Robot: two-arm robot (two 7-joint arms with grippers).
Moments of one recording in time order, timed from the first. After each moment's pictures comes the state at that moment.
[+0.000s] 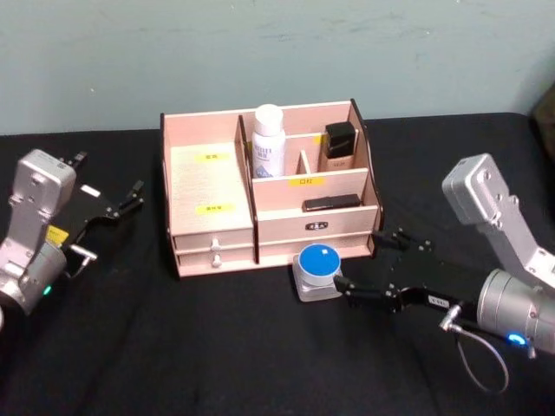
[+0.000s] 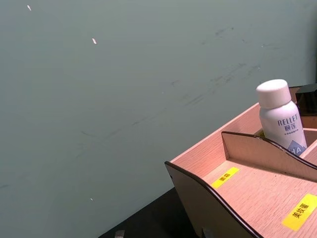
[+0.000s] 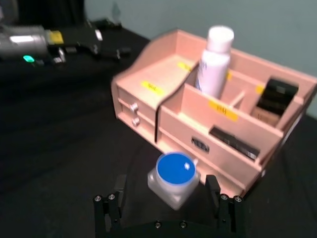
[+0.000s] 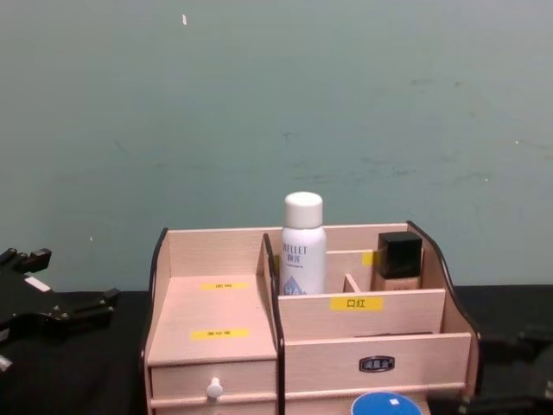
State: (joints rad) left arm -0.20 0.60 0.45 -1.41 -0.25 -0.12 0.03; right arm 0.01 0.70 -0.38 -1.92 0.45 0.38 0.37
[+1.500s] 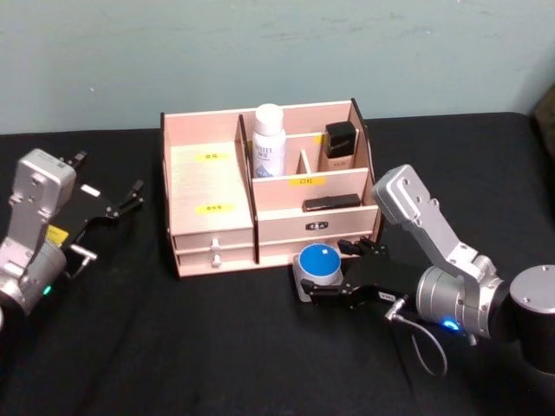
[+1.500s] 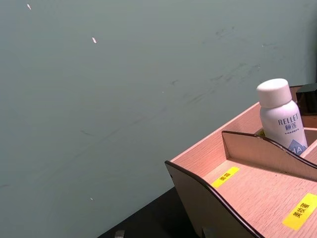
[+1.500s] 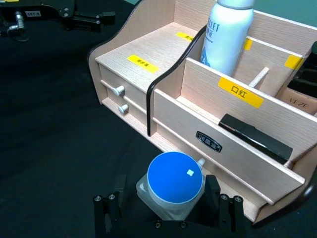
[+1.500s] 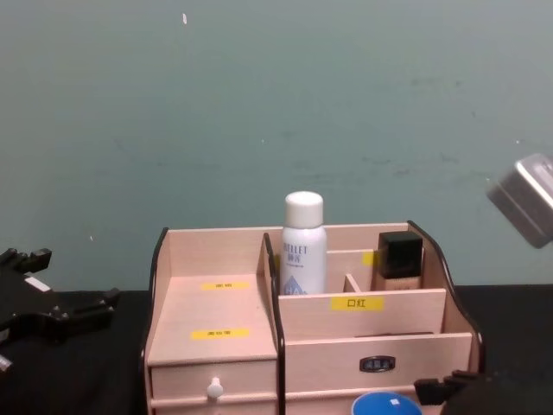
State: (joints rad) left arm -0.20 0.60 0.45 -1.41 -0.25 -0.12 0.03; right arm 0.17 0.51 -0.48 -1.66 0.30 0.43 0.40
